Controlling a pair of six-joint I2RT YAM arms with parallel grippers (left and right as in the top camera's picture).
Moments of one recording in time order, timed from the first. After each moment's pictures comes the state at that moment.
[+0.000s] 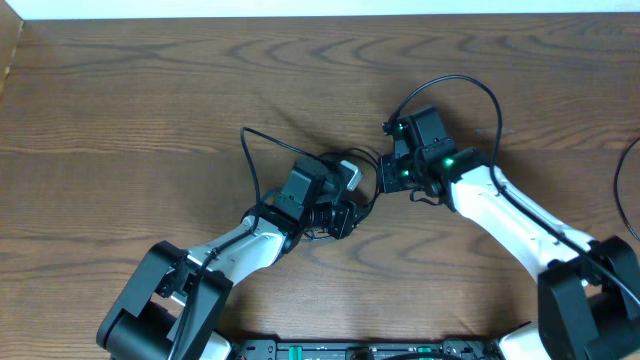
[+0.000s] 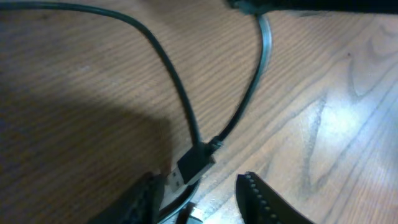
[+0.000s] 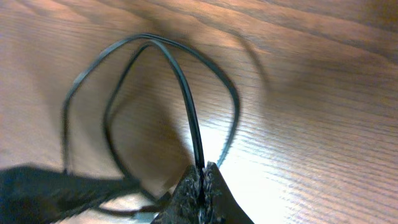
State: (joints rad) left arm -0.55 1.62 0.63 0.14 0.45 -0.18; right arm 0.45 1.64 1.03 -0.43 -0.22 0.33
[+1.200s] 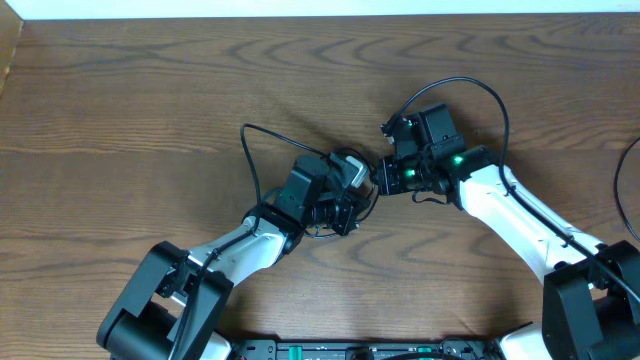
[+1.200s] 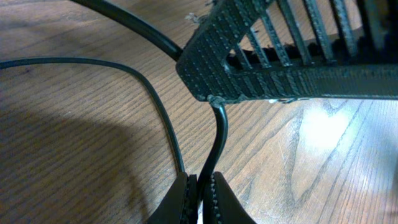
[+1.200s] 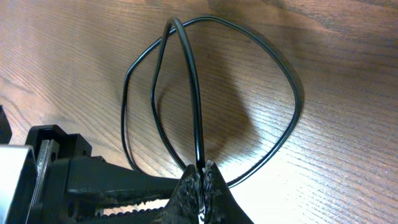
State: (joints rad) left arm -0.56 1.62 0.63 0.24 0.49 -0.16; right arm 0.41 1.63 1.03 -0.45 -0.44 0.32
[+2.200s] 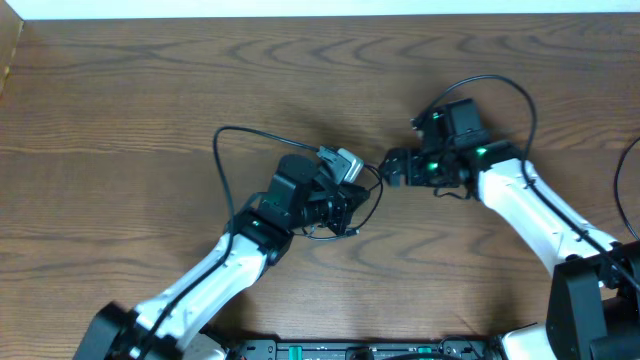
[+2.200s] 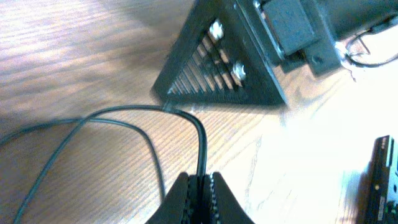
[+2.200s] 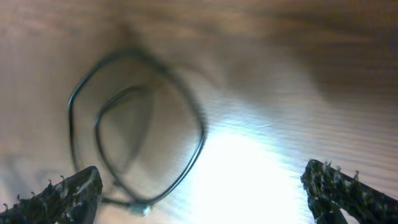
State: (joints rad) left arm -0.56 1.36 0.63 0.12 0.48 -0.20; right arm 0.28 1.63 1.03 -0.52 -0.34 0.33
